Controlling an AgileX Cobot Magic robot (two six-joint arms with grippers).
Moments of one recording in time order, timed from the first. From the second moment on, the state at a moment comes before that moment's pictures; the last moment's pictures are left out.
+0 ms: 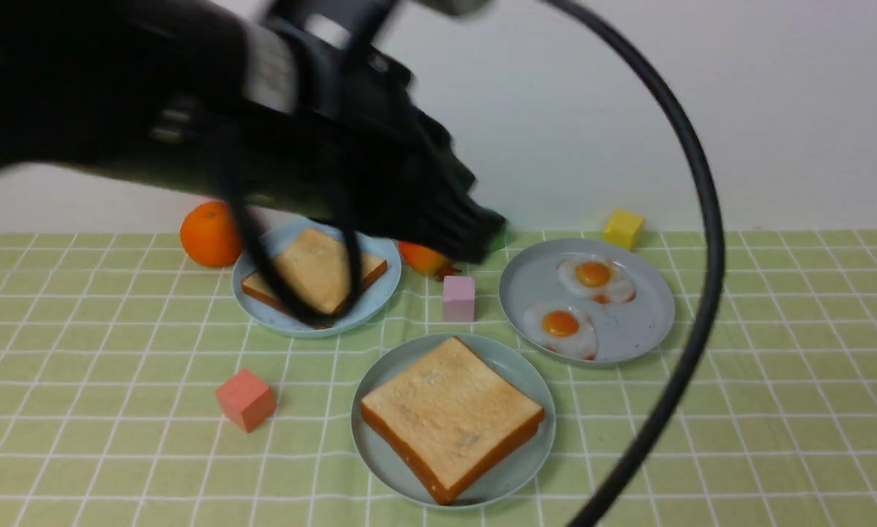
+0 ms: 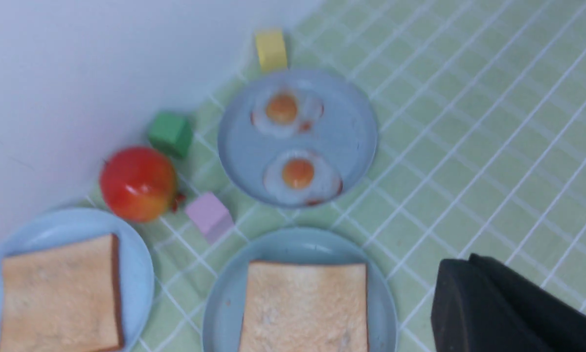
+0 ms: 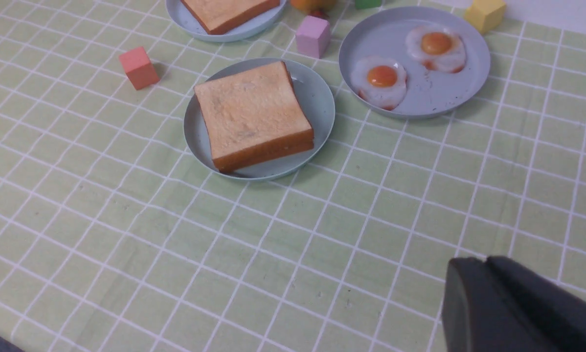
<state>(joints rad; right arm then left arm) 0.41 0.49 -0.99 0.10 1.17 0.00 -0.79 1.18 -1.32 0.05 0.69 -0.02</state>
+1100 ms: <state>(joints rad) 0.41 0.49 -0.87 0.04 0.89 0.17 -0.79 0.22 -0.16 0.05 0.05 -0.19</state>
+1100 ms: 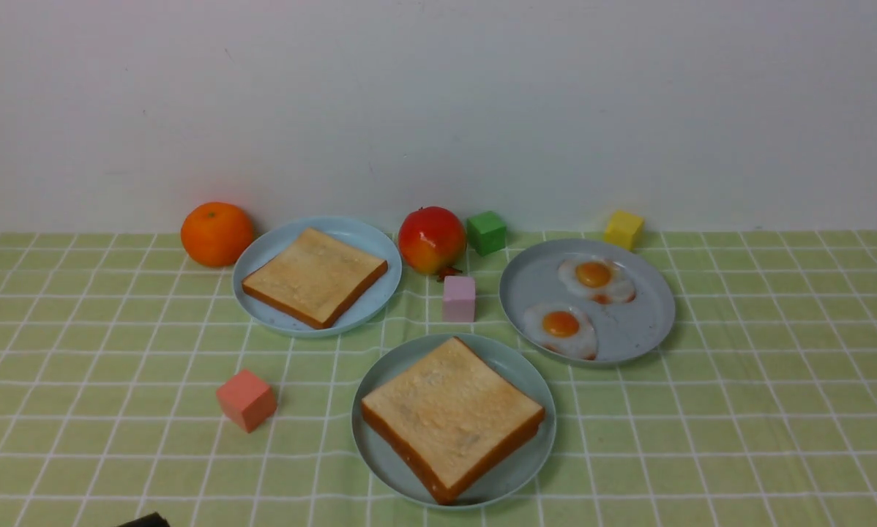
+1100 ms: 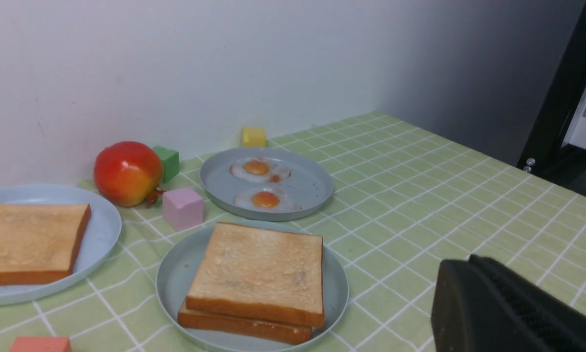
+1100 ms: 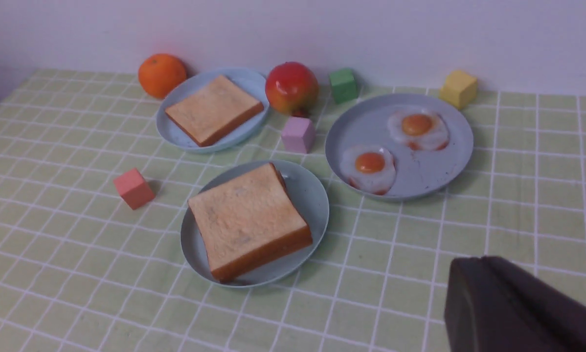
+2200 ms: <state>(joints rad) -0.03 -0.01 0.01 0.19 0.40 -0.06 -0.79 0.22 -0.16 0.05 0.07 -0.19</state>
